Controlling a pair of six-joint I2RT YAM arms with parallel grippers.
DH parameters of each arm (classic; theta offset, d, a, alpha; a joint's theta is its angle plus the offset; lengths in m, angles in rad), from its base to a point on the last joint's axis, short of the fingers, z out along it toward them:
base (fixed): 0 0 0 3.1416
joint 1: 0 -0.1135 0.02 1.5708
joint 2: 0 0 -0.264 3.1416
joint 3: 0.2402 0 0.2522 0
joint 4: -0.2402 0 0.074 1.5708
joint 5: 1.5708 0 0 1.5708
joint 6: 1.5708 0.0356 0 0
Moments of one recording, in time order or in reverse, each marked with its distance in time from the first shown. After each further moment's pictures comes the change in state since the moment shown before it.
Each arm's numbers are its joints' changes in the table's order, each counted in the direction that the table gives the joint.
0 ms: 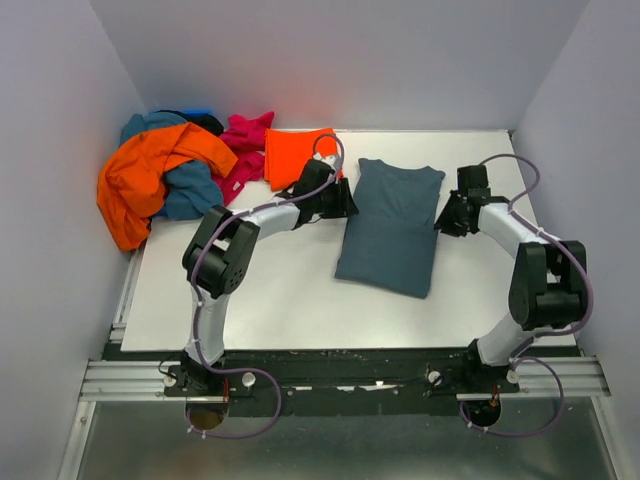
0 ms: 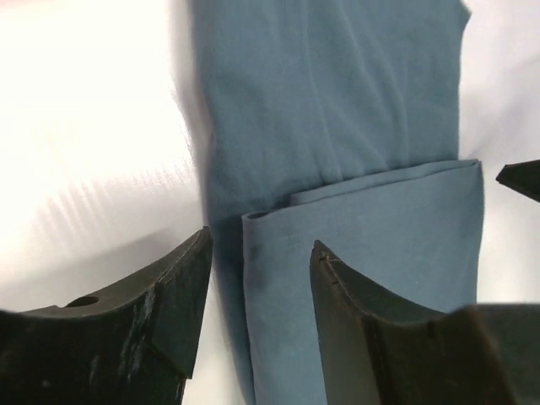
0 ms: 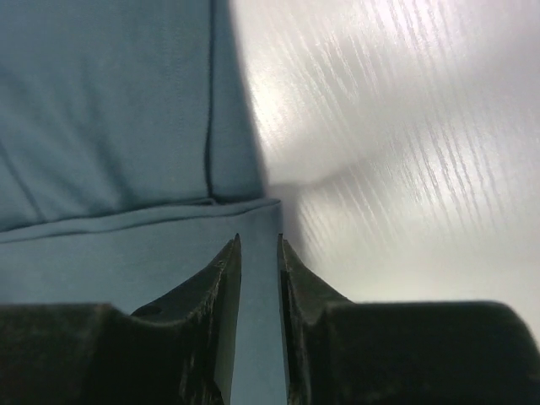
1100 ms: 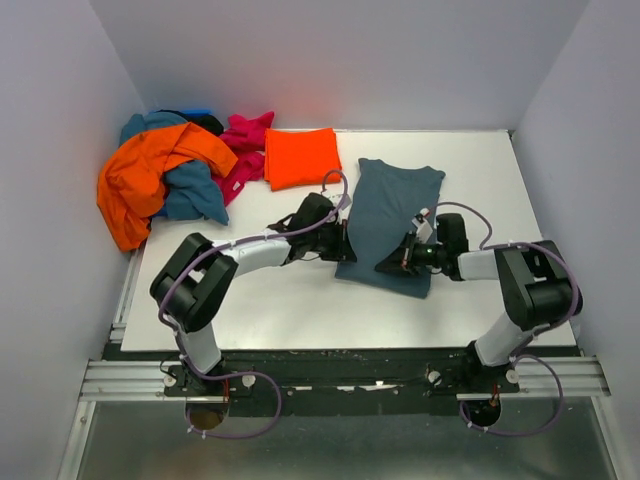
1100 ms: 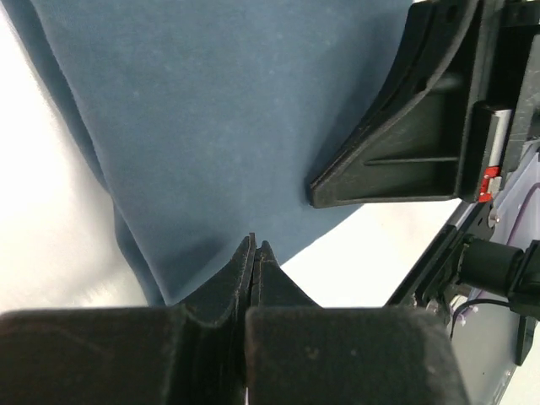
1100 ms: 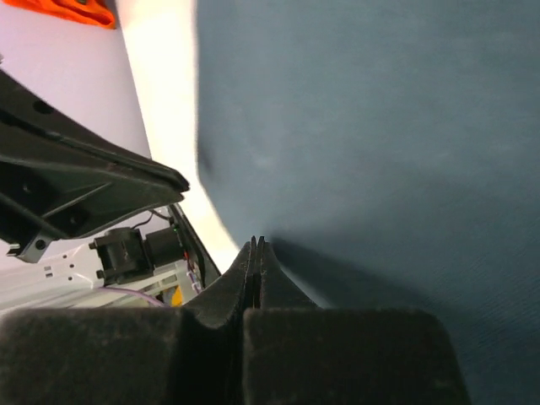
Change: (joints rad) left arm 0.137 -0.352 -0.375 -0.051 0.144 -0.030; right arm -0.138 -0.070 -0.507 0.715 -0.905 0.208
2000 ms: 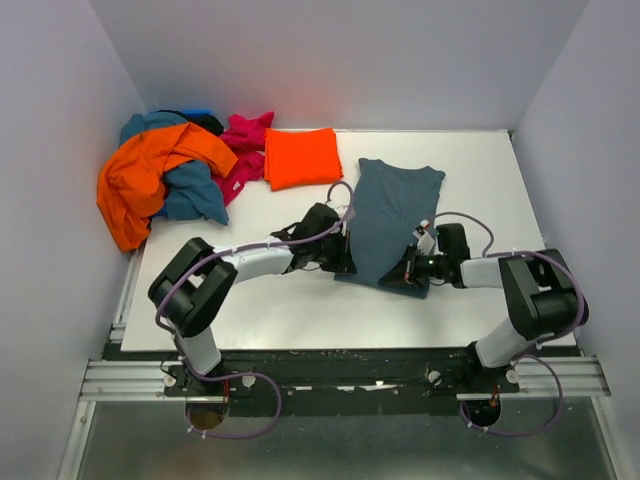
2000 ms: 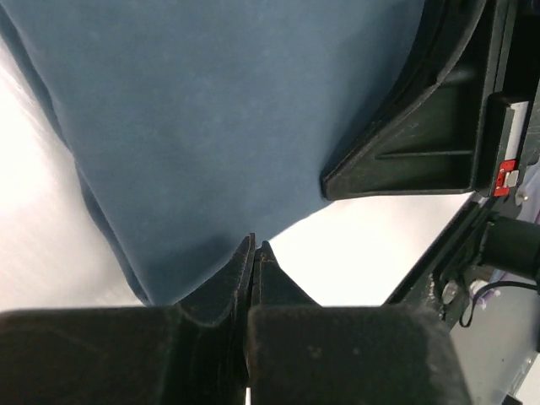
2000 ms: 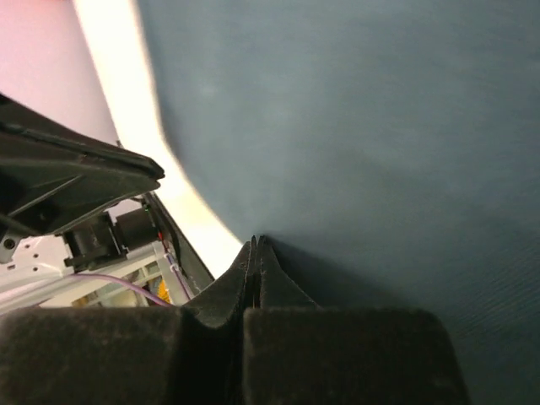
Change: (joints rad) left arm 0.045 -0.042 -0.045 -0.029 -0.047 0.013; right arm 0.000 -0.064 -0.065 -0.100 0.021 -0.078
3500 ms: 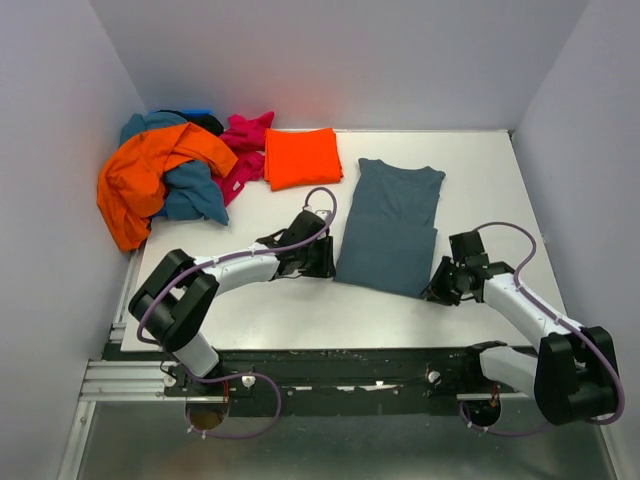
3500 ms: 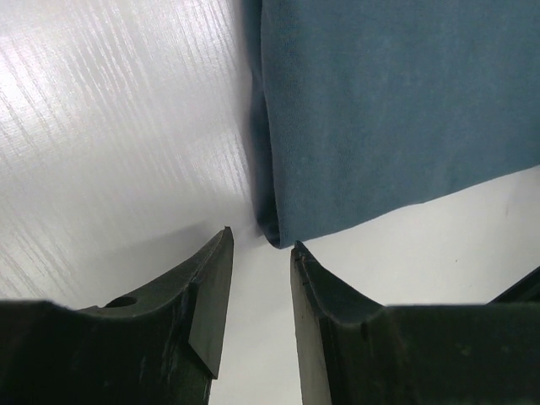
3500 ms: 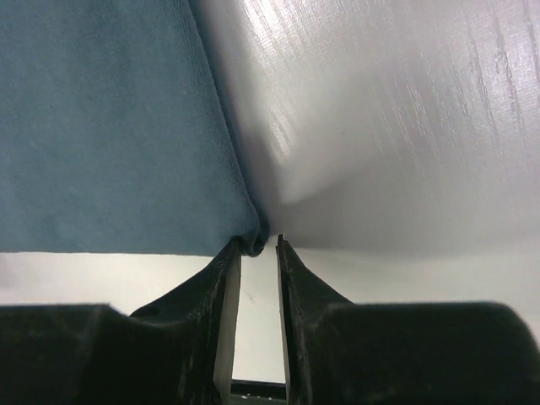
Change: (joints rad) left arm -0.013 -0.091 -0.100 -0.132 -0.225 0.014; right arm 0.001 -0.419 0.021 -0.731 0.734 0.049
